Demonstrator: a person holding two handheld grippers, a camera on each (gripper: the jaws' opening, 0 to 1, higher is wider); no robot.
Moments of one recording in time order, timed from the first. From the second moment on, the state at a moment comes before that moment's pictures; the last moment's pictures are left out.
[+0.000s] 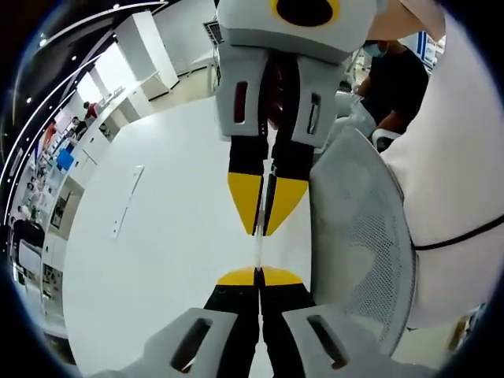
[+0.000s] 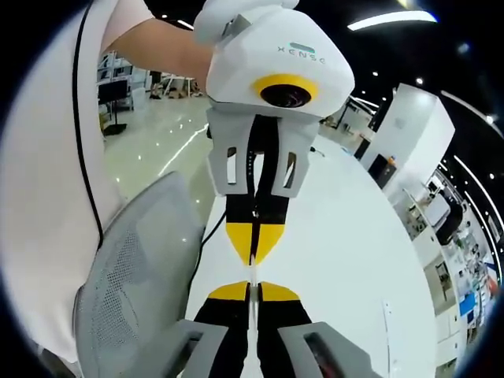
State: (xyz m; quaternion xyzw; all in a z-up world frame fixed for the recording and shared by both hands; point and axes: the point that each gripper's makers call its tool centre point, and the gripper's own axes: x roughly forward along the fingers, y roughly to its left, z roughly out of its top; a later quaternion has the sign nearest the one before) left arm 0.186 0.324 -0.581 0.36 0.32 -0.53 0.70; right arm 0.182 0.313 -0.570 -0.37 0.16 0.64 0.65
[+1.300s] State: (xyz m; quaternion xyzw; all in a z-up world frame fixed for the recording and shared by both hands) left arm 0.186 0.333 -0.581 0.36 0.32 -0.52 0.70; right arm 0.186 0.285 -0.571 -0.38 0.17 0.63 0.66
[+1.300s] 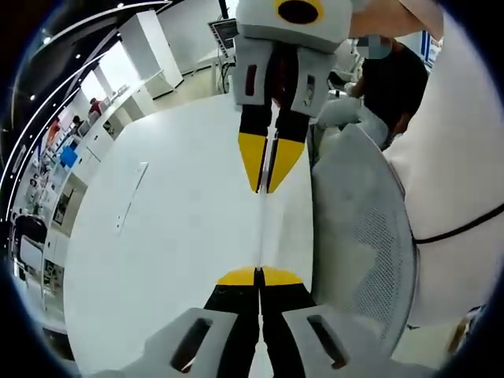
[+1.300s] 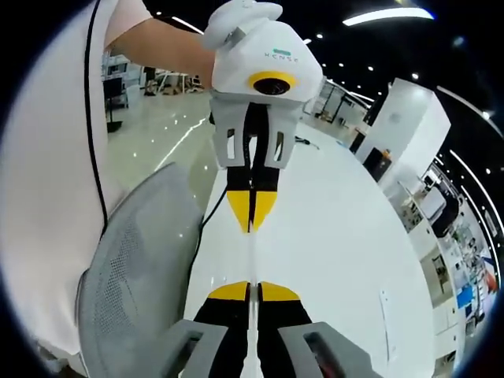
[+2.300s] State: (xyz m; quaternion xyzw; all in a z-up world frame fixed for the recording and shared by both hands) left arm 0.186 0.340 -0.579 0.35 0.32 -0.52 0.71; right arm 0.188 0.268 -0.568 -0.38 0.17 0.62 0.66
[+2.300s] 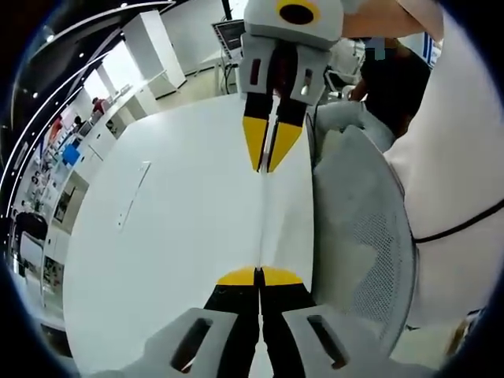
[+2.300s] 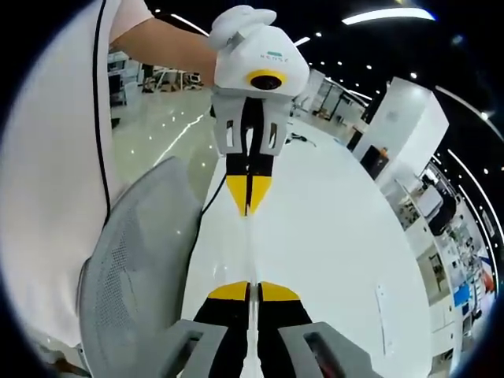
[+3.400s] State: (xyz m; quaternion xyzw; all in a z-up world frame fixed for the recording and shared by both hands) left arm 0.185 0.348 -0.577 0.34 0.32 -0.51 0.72; right arm 0.193 0.256 -0.567 -0.39 0.18 0.61 0.66
